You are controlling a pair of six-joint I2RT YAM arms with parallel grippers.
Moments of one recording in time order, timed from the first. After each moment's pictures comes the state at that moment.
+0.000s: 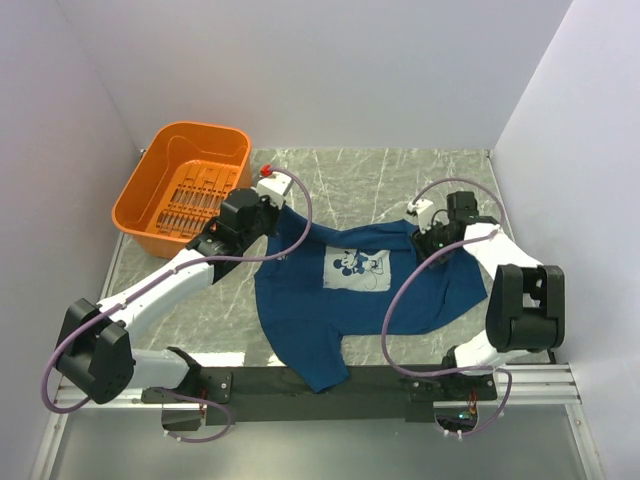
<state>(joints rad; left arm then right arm) -0.58 1.29 0.92 0.05 -0.12 0.09 -0.03 1.52 0.94 -0.58 -0.35 -0.64</state>
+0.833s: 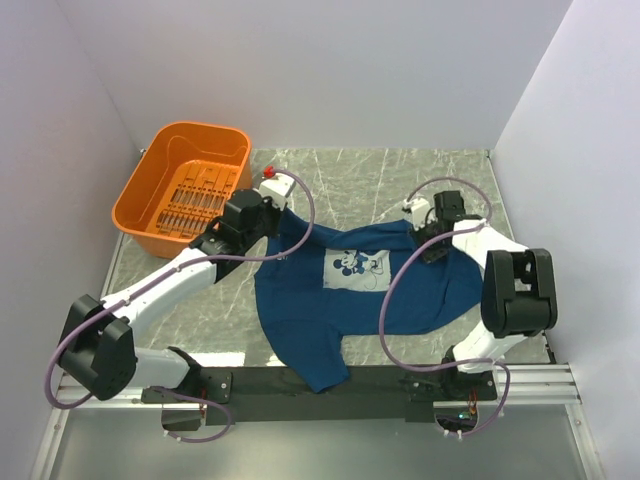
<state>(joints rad) -0.58 1.31 0.92 0.04 -0.12 0.09 0.03 1.63 0.94 -0.47 -0.22 -0.47</state>
